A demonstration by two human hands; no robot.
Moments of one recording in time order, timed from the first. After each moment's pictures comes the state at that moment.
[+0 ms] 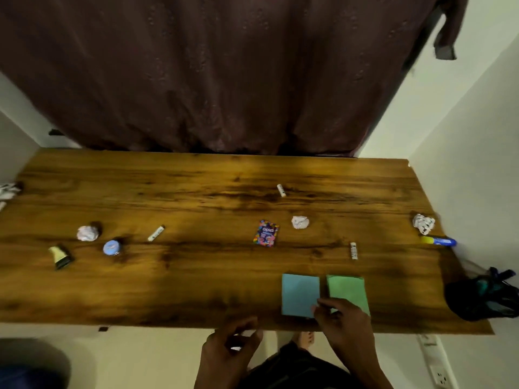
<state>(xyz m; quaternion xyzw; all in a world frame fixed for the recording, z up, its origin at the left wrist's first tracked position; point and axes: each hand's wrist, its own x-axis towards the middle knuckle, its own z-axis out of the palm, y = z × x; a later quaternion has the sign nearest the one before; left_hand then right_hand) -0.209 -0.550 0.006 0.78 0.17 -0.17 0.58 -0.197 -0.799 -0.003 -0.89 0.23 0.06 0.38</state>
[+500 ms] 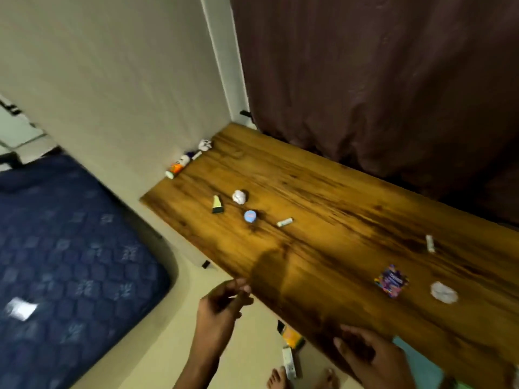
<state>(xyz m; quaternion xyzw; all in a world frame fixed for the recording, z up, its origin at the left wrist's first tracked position) -0.215 -0.414 0.081 0.68 0.41 0.07 0.60 -0.135 -0.690 0.011 -0.86 -0.01 0.21 0.47</state>
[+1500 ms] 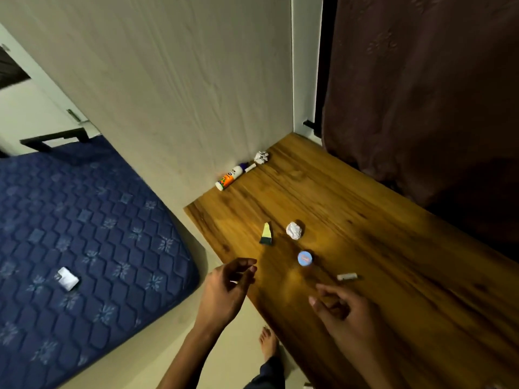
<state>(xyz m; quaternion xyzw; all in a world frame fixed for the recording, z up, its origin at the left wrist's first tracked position) -0.139 -0.236 0.065 0.81 0.35 0.12 0.45 -0.014 -0.450 0.041 -0.78 -0.11 0.28 0.55</state>
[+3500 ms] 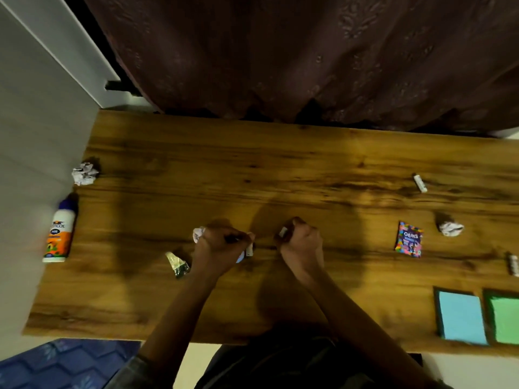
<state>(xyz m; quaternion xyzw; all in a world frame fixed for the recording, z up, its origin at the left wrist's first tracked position) 0.073 -0.205 -0.014 0.85 0.11 -0.21 0.47 0.067 -0.397 -0.031 -0.92 0.19 0.13 0.31</state>
